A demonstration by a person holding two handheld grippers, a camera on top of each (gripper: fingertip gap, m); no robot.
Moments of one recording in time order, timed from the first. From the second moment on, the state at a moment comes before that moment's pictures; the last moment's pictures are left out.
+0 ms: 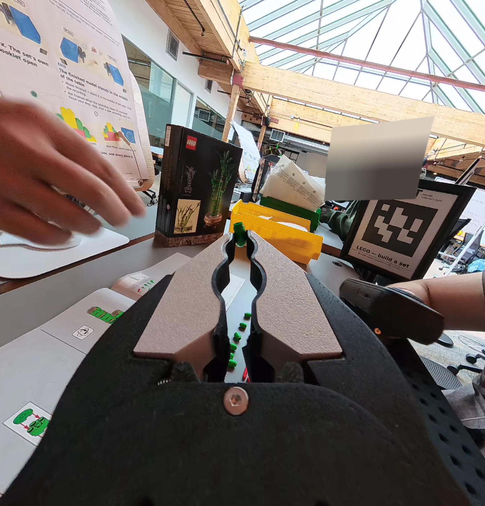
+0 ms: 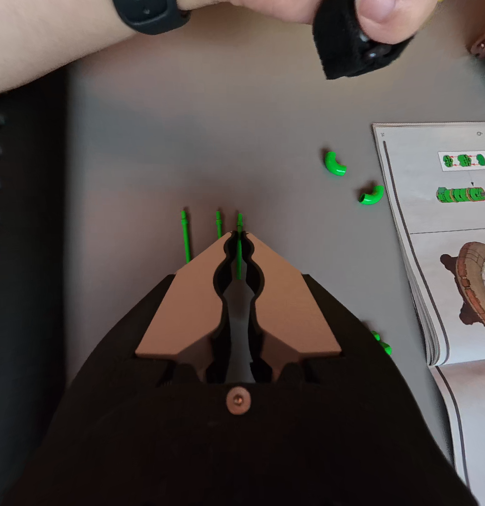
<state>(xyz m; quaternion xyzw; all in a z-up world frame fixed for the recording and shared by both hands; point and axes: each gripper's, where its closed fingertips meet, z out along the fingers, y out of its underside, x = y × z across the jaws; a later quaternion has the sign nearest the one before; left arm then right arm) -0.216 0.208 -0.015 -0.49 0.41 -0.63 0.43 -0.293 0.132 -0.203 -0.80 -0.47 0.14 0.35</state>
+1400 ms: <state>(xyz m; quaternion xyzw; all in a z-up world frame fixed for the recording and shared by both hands) -0.195 0.148 -0.017 -0.46 0.50 -0.64 0.36 -0.150 0.092 0.028 -0.60 -0.58 -0.30 0.46</state>
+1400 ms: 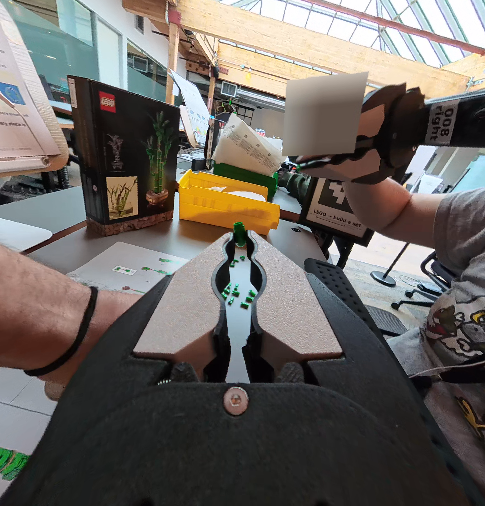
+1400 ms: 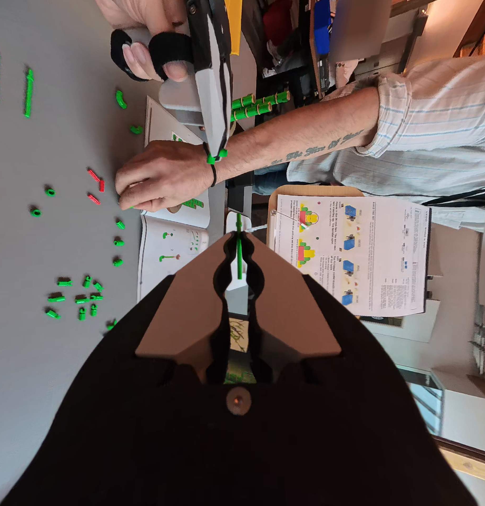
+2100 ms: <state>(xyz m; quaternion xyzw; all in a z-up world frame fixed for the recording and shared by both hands) -0.181 0.120 -0.018 -0.45 0.51 -0.67 0.30 -0.170 0.111 0.040 -0.51 -0.72 -0.29 0.37</state>
